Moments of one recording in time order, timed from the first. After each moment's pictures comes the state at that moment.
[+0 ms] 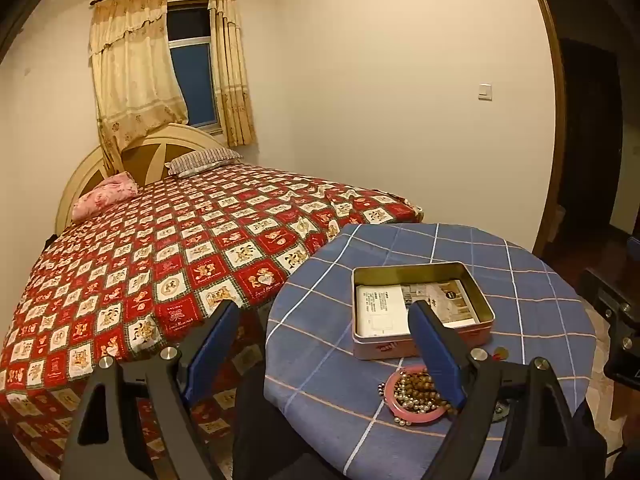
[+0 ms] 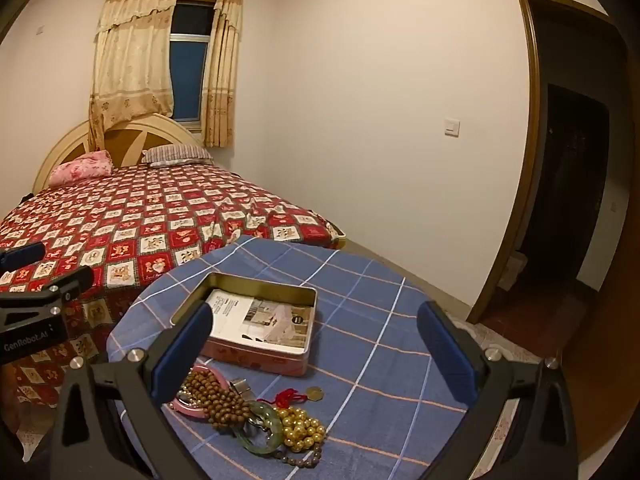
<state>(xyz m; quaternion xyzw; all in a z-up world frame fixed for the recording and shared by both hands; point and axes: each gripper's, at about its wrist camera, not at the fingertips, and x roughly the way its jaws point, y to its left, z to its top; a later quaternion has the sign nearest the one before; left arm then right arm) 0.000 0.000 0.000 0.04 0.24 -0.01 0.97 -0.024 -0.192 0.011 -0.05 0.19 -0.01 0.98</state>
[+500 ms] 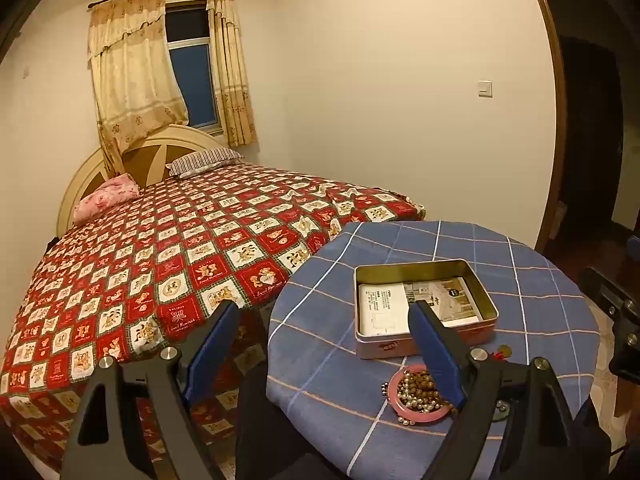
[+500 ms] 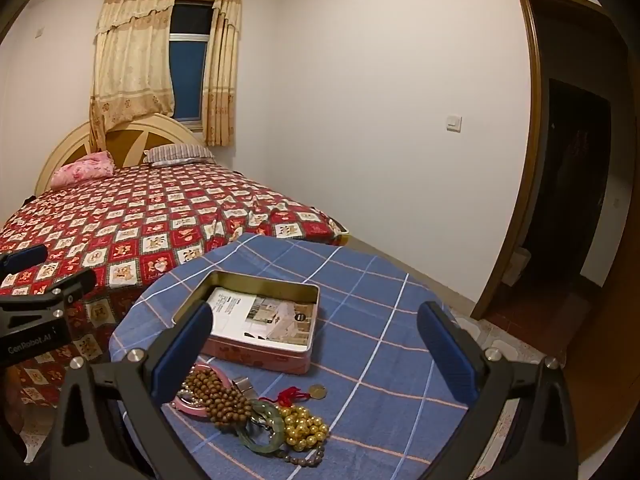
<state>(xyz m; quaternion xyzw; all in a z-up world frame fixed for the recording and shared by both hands) 0.002 -0.001 -0.002 0.05 0.23 -0.01 0.97 -0.023 -0.192 0.010 -0.04 0.20 -0.01 0.98</state>
